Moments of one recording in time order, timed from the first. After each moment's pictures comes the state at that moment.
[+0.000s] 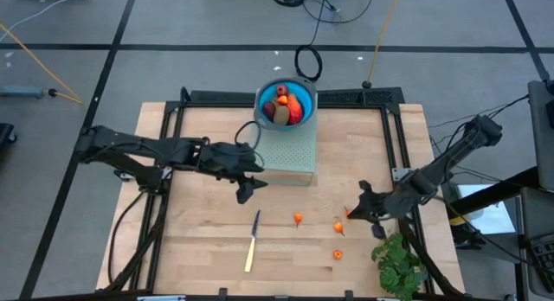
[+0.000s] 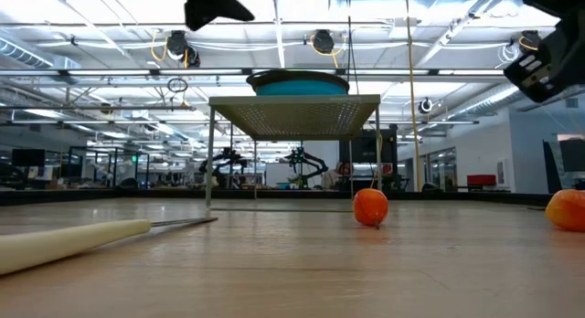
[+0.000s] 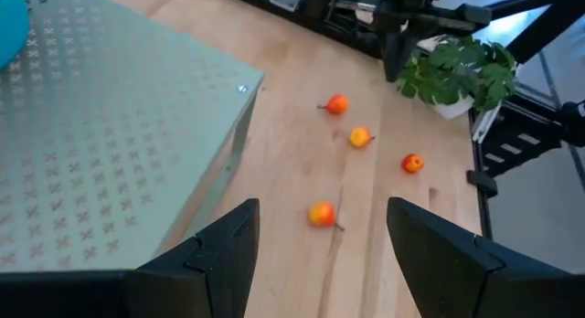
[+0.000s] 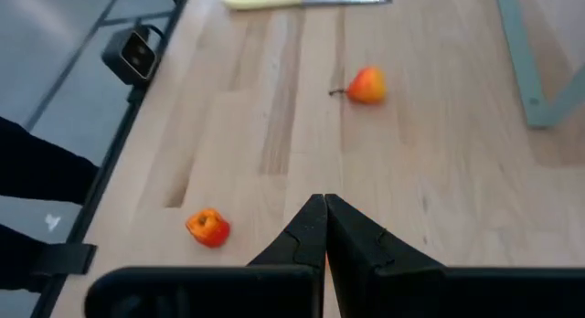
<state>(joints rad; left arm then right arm) -0.11 1.33 1.20 -0.46 -0.08 -0.45 0.67 0.79 0.44 -0.31 0.28 0.54</state>
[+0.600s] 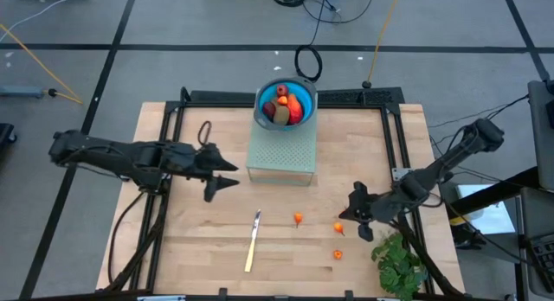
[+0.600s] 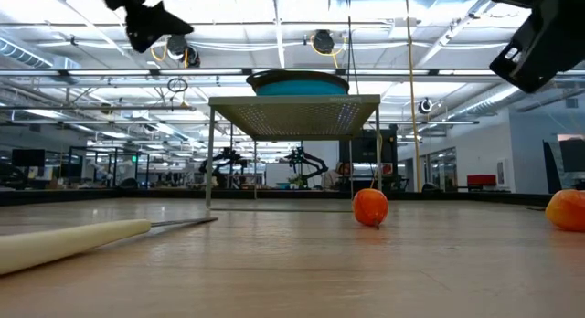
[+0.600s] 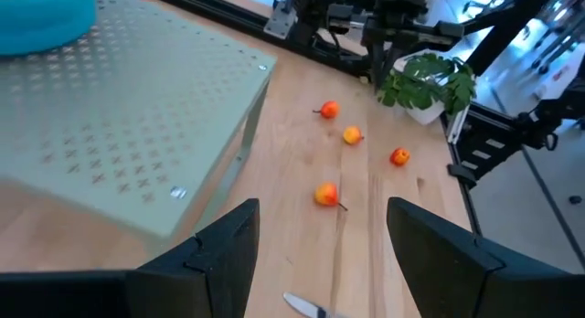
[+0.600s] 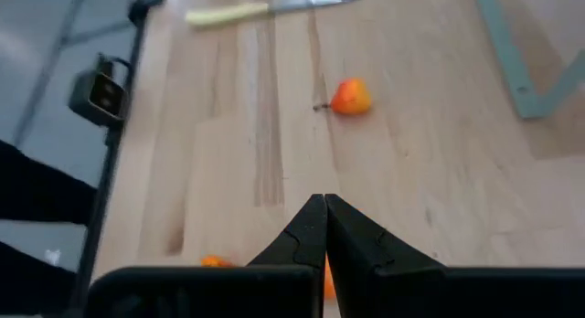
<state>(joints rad) -0.12 0.89 0.75 -0.28 -0.08 -0.41 0.61 0.99 0.59 -0.33 0.28 0.67</state>
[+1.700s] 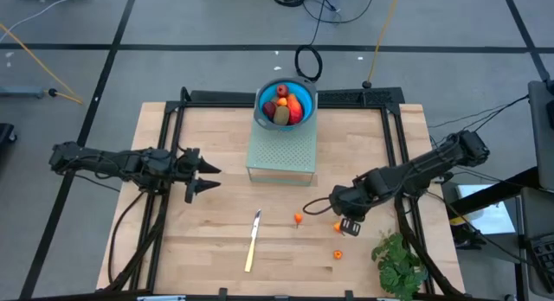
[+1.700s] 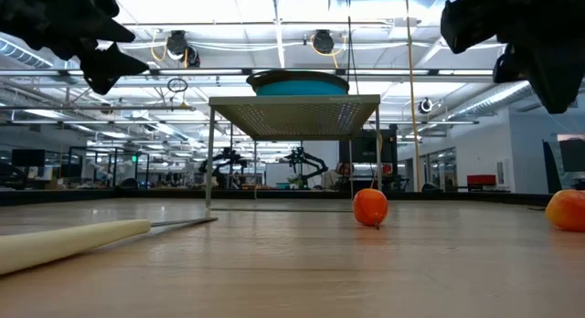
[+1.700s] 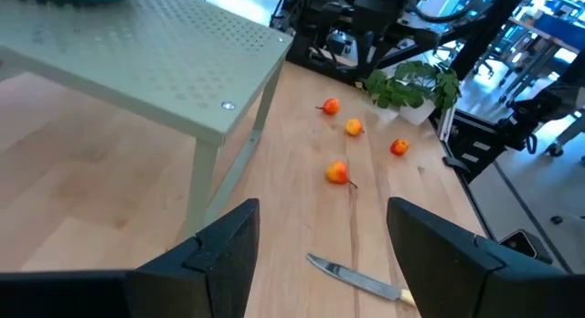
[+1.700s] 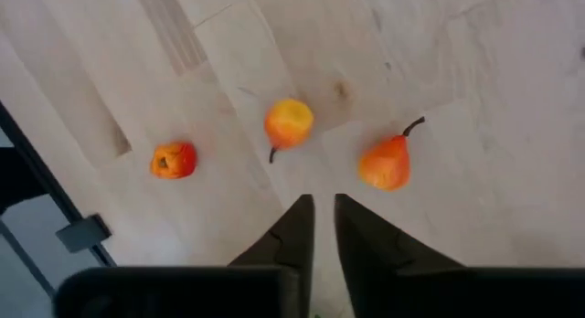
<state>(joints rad) -0.12 0.43 0.34 -0.19 -0.07 -0.39 0.36 1.40 1.05 -1.04 -0.17 0.81</state>
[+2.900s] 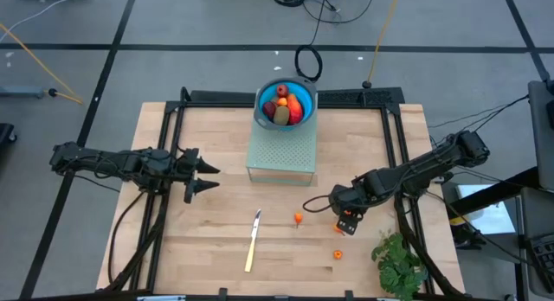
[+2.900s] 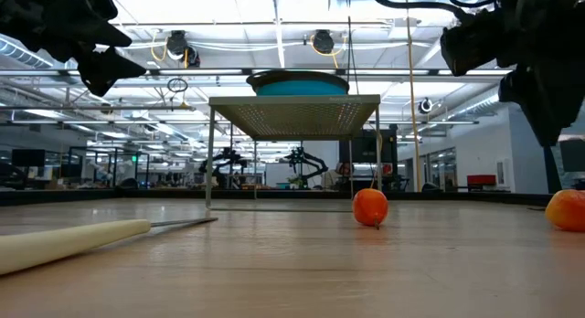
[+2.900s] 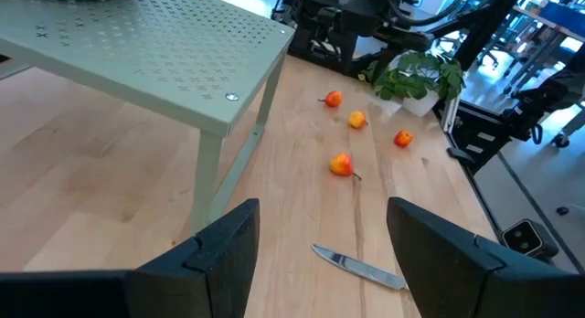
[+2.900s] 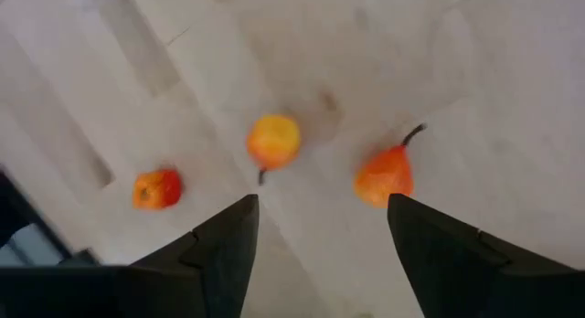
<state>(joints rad) -0.12 0.42 0.34 -0.22 -0.07 -0.37 0.34 1.40 0.96 -0.94 -0.16 0.88</state>
